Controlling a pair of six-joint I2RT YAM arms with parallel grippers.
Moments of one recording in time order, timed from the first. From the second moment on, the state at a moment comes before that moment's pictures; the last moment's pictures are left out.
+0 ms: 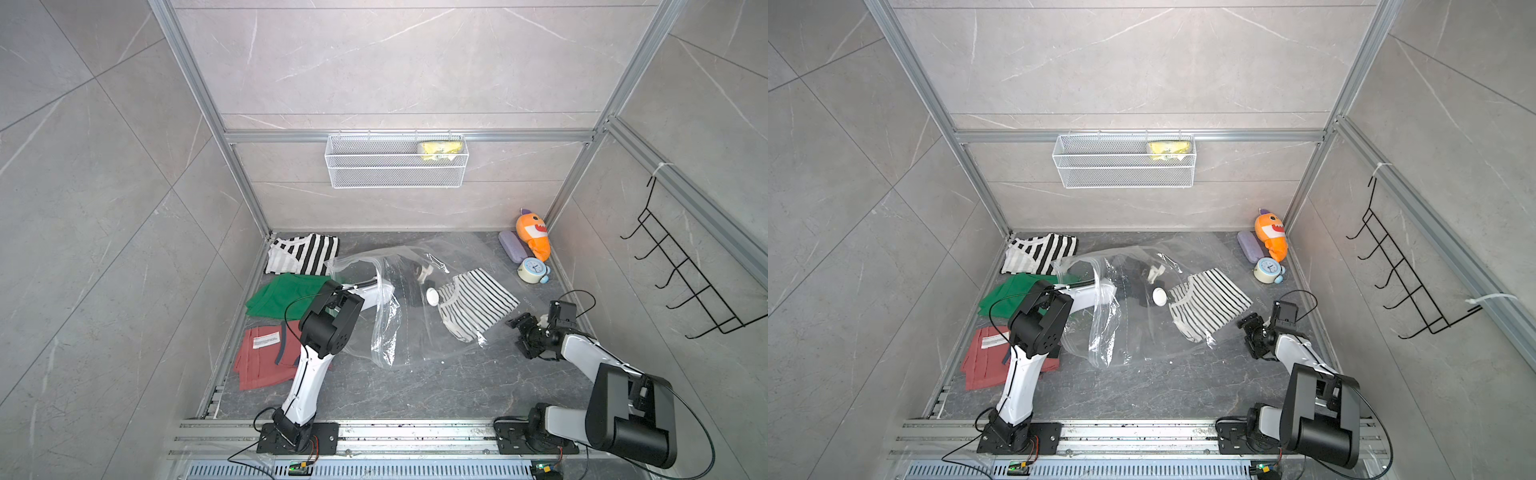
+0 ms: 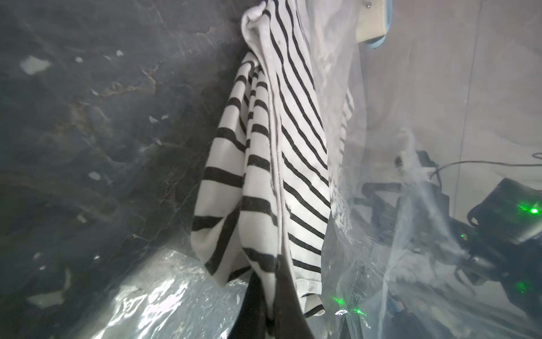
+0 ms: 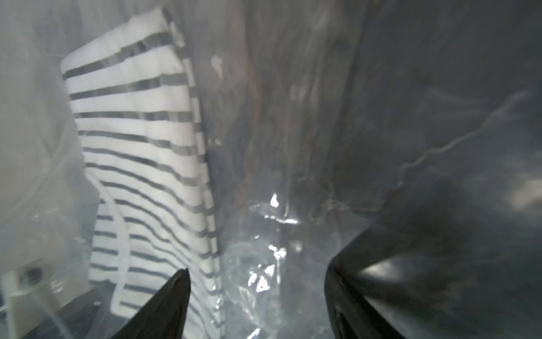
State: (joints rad) left arm -0.66 2.21 1.51 -0.10 0.69 -0.67; right arm -0.29 1.31 0.50 -0.22 -0.44 0.85
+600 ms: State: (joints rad) left arm -0.63 2.11 1.46 -0.18 0.69 -0.63; right arm -0.29 1.40 0.30 0.30 -0.42 1.00
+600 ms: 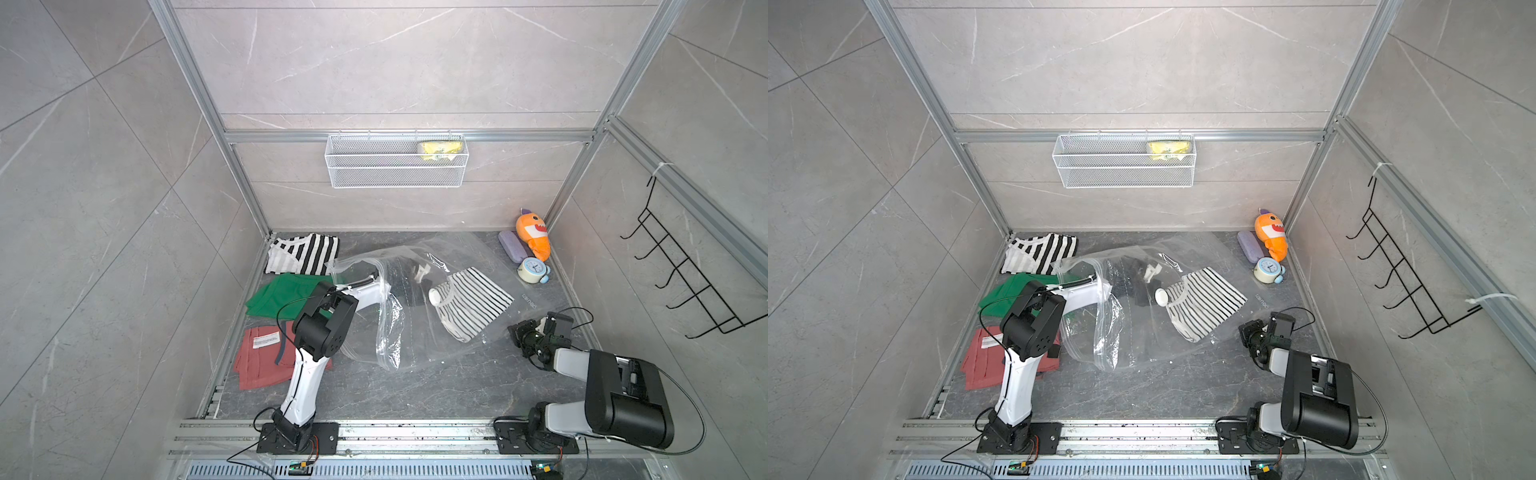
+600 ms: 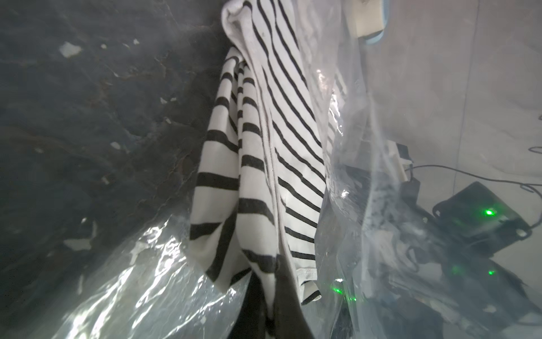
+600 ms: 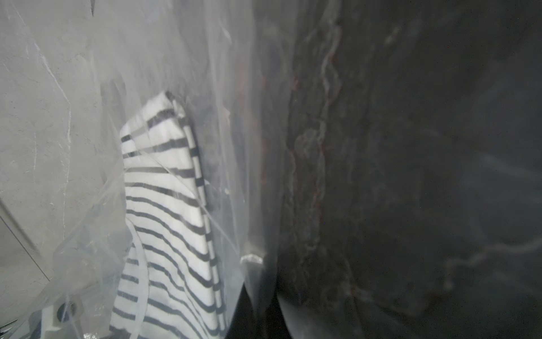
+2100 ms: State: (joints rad) left arm -0.31 1.79 1.22 -0.59 0.55 -0.43; right arm -0.19 0.90 0.40 -0.38 0.22 0.84
